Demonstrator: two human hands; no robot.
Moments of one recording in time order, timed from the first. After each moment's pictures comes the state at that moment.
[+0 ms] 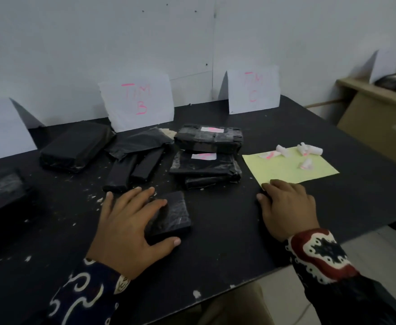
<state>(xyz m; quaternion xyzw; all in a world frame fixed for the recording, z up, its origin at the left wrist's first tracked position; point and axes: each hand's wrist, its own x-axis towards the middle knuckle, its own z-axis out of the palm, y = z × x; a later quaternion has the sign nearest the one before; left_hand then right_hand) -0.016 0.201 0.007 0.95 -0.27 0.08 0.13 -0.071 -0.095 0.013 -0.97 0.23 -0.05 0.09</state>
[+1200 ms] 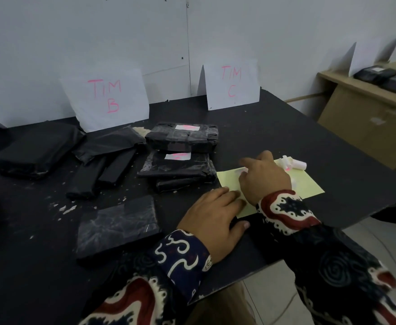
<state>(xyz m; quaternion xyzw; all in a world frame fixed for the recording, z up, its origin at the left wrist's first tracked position) -0.021 0.022 -0.019 0.86 -0.47 0.04 0.18 -0.017 -0.137 0.017 -0.96 0.24 -0.08 0.10</state>
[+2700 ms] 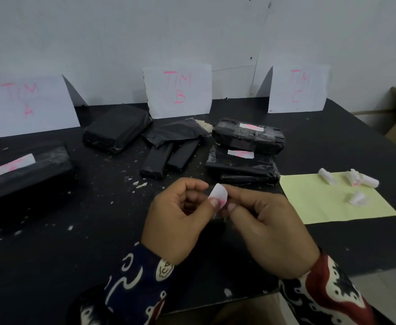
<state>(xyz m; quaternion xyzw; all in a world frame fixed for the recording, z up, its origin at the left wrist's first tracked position) -0.041 0.167 0.038 0.76 -0.09 0.01 0.64 -0.079 0.010 0.059 -0.85 -0.09 -0.07 0.52</state>
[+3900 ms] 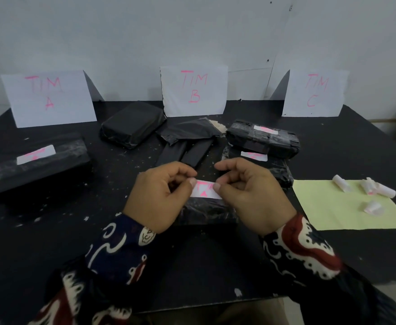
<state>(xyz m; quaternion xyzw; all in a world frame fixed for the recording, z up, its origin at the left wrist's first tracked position) -0.004 0.217 0.044 0.86 -0.16 0.12 0.47 -0.021 0.031 0.050 -0.82 -0.02 -0.04 0.58</state>
